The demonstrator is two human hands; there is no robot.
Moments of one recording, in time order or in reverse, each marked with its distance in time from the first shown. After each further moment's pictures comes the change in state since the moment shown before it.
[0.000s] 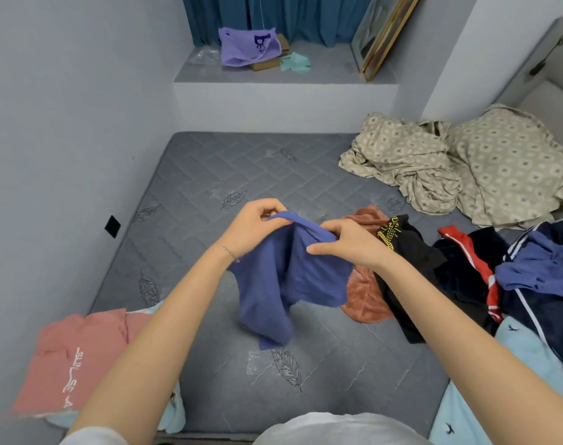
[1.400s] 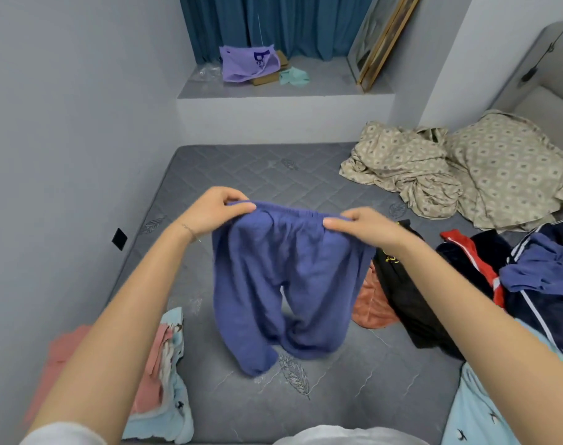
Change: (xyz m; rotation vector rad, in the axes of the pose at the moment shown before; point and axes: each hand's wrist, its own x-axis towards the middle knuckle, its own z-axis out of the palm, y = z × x) left_hand 0.003 0.008 -0.079 0.287 -0.010 -0.094; right_hand 0.002 -0.005 -0.029 0.079 0.082 0.057
